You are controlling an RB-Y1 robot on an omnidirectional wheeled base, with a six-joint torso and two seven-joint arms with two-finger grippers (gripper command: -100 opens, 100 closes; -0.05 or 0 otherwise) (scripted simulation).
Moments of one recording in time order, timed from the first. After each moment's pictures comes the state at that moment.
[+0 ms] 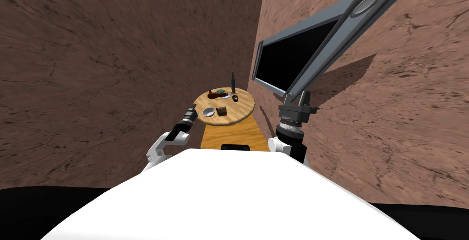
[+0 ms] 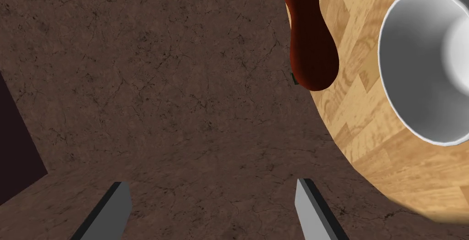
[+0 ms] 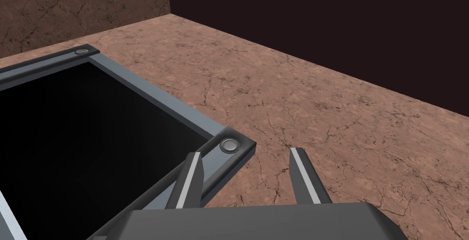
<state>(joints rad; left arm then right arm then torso) 0.39 0.48 0.14 -2.02 0.08 0.07 0.19 0.51 0.01 0.01 -2.37 -0.03 -0.57 -0.17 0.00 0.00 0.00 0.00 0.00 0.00</state>
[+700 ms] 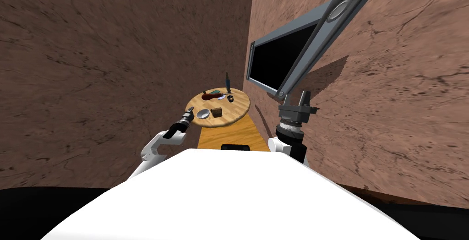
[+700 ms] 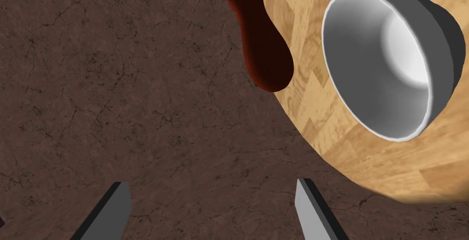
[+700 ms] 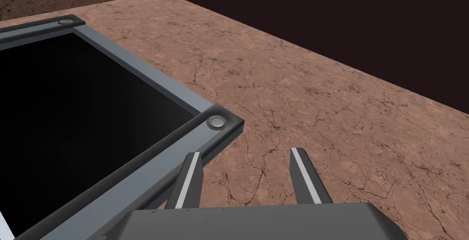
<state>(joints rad) 0.38 0.56 0.17 -1.95 0.07 0.22 0.18 0.51 0.01 0.01 -2.37 -0.03 -0.57 -0.17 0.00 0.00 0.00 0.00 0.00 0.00</state>
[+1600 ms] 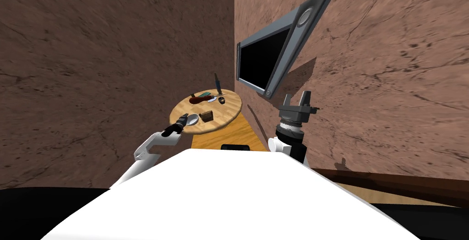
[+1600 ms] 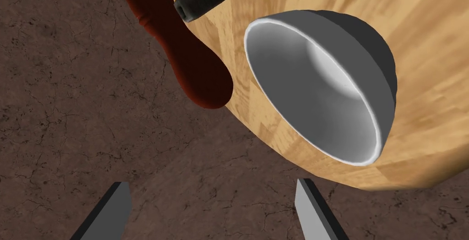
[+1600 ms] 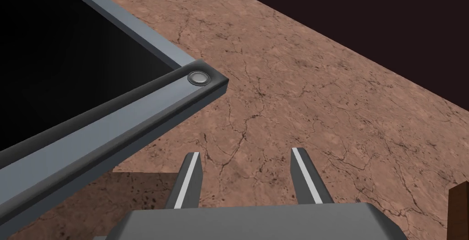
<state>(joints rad) 0.37 0.64 0.21 -1.80 0.03 0.43 0.14 0.51 0.01 0.01 -2.37 -0.03 -0.57 -0.17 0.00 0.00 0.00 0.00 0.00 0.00</state>
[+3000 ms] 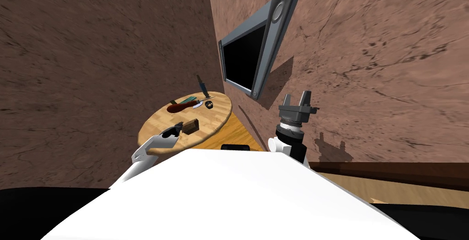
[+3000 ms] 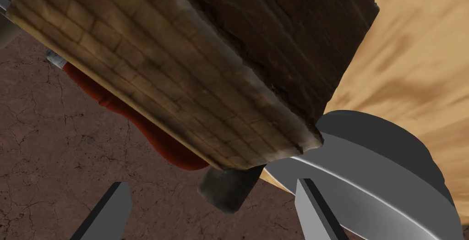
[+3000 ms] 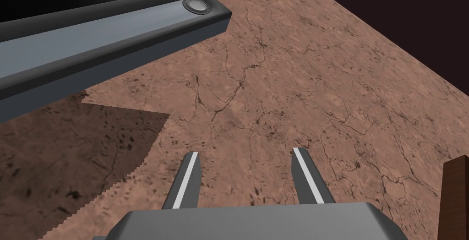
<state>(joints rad) 0.37 0.65 0.22 -1.65 0.00 0.60 0.07 0.51 0.01 0.01 -2.37 -0.03 -0.57 -0.17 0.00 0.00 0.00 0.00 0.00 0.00</state>
